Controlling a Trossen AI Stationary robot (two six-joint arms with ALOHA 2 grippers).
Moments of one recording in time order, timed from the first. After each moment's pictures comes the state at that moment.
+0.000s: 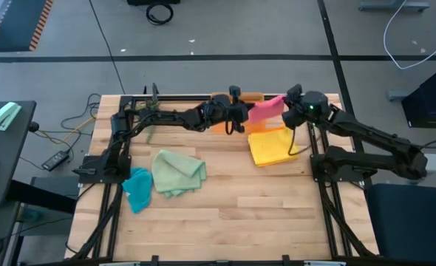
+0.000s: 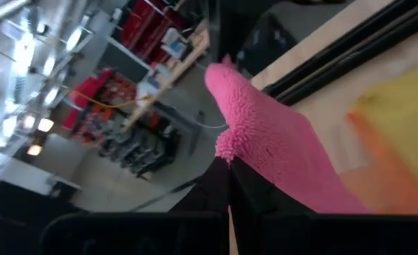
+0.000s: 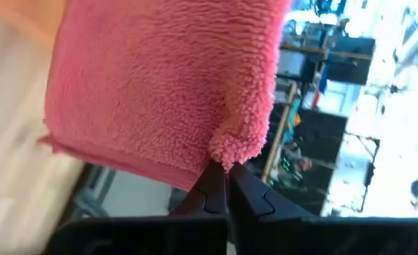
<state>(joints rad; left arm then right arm) 0.28 2.05 1.48 0.44 -0.19 0.87 -0.66 0.83 0.62 -0.21 0.38 -1.54</state>
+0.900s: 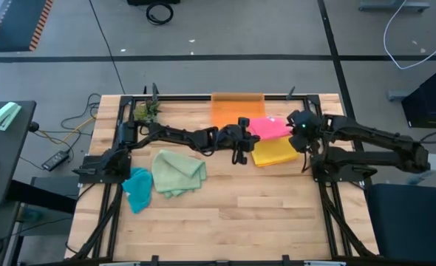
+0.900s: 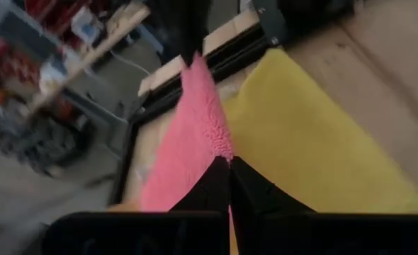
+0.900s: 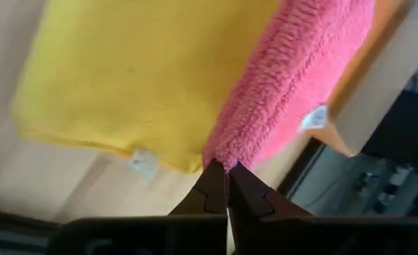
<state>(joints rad) 0.08 2.16 1.48 0.29 -0.19 0.51 -0.44 0.75 0.62 -0.95 0.28 -1.17</state>
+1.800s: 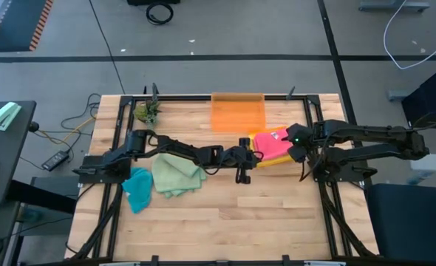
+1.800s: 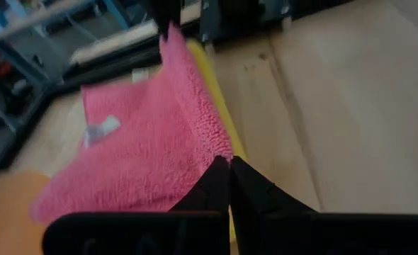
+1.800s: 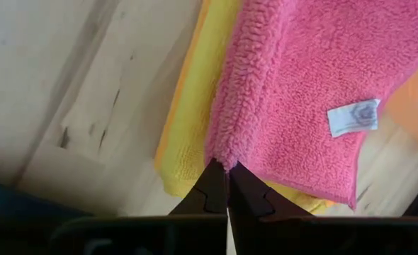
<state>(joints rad) -0.03 2.24 1.48 0.30 -0.21 0.26 -0.24 0.85 0.62 -1.08 0.16 -0.77</state>
